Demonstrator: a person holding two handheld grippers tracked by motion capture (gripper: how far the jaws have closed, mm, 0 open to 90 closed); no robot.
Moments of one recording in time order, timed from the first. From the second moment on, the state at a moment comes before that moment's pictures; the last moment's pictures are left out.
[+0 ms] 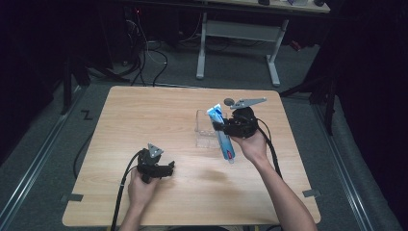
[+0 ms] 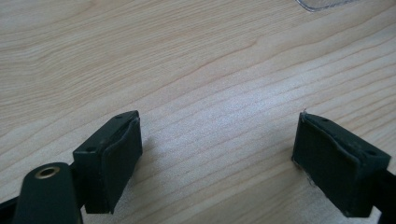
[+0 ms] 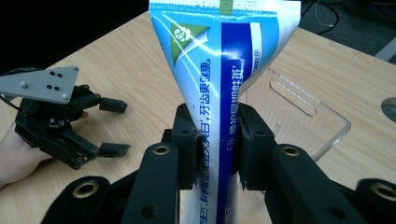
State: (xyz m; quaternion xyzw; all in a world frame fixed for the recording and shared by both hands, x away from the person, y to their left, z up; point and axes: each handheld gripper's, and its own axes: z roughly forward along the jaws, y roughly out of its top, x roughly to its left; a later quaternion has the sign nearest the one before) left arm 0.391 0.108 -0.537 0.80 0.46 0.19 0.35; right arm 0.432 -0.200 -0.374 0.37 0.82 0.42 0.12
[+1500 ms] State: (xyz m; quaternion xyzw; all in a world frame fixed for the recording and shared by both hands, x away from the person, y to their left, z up) left arm 0.391 0.108 -0.537 0.80 0.46 0.19 0.35; right arm 0.469 -0.166 -0.345 0.37 0.79 0.47 0.14
